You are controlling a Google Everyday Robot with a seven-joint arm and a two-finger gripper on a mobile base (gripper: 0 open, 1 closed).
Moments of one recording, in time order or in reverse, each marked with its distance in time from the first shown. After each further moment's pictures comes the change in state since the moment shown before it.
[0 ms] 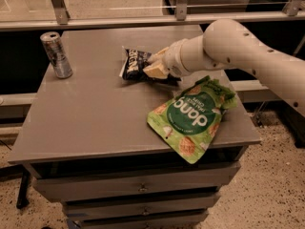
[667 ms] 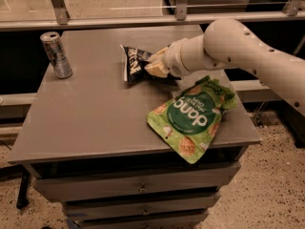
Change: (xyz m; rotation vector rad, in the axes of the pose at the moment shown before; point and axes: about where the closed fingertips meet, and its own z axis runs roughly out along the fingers) arm -0.001 0.000 -0.003 0.000 -0.003 0.001
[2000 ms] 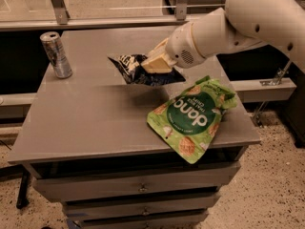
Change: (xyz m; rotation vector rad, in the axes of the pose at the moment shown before) arm -0.055 0.057 -0.073 -0.217 -0.017 0.030
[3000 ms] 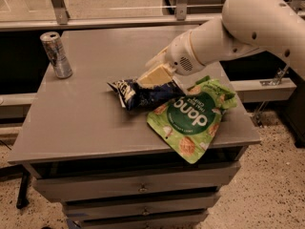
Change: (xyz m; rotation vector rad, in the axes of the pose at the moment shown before) arm 0.016 0.012 0.006 -0.021 0.039 0.064
